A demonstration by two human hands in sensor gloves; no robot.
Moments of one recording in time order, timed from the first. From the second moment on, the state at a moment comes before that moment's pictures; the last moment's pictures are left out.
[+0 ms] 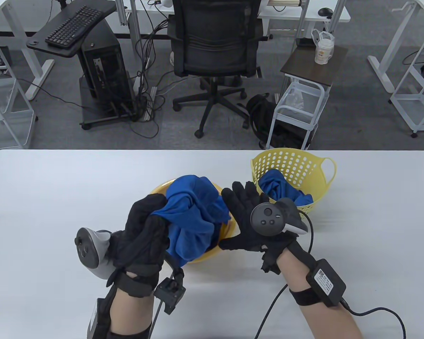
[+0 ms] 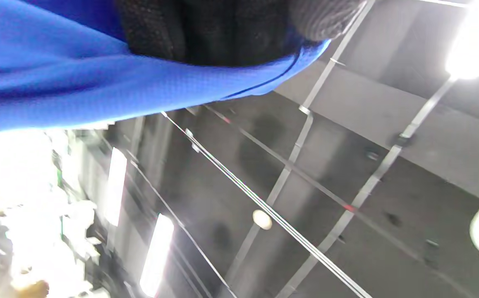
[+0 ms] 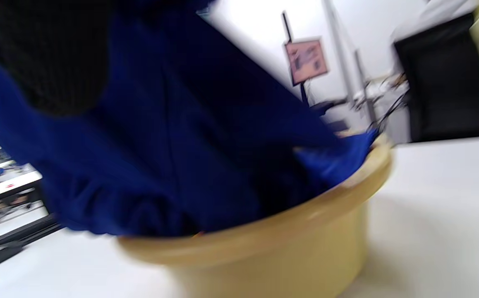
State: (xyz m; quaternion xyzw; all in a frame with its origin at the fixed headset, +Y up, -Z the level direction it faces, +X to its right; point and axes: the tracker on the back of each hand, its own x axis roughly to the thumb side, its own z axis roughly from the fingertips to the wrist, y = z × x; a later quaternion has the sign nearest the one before) left_hand -0.160 -0.536 -0.253 0.16 -0.39 0.71 0.56; right_hand 0.092 -0.643 -0.373 0.40 0.05 0.89 0.22
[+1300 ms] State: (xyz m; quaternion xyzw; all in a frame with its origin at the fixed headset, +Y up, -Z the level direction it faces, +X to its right) left_hand -0.100 -0.629 -0.337 -0.07 -0.17 0.30 0.94; right_hand 0.168 -0.599 -0.364 0.18 -0.02 0.58 0.80
